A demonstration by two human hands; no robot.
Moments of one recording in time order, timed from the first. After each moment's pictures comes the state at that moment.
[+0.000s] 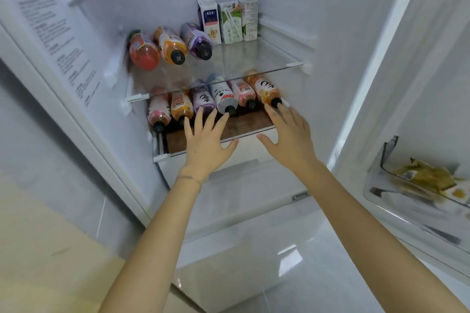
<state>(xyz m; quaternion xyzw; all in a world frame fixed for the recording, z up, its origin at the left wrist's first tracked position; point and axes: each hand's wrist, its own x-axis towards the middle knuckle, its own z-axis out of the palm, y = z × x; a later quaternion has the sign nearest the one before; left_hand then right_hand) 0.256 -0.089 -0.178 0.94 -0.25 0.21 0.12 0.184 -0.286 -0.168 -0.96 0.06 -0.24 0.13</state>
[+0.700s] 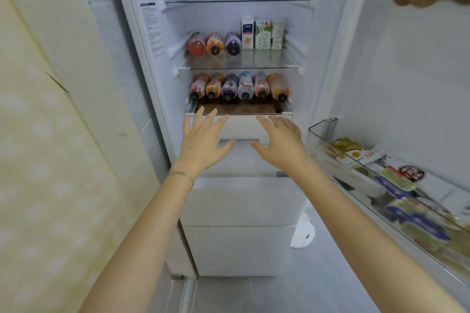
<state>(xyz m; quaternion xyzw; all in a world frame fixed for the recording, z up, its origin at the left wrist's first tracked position) 0.011 -0.102 -0.135 0.97 -0.11 0.22 0.06 0.006 -0.308 -0.125 -0.97 -0.12 -0.15 0.14</state>
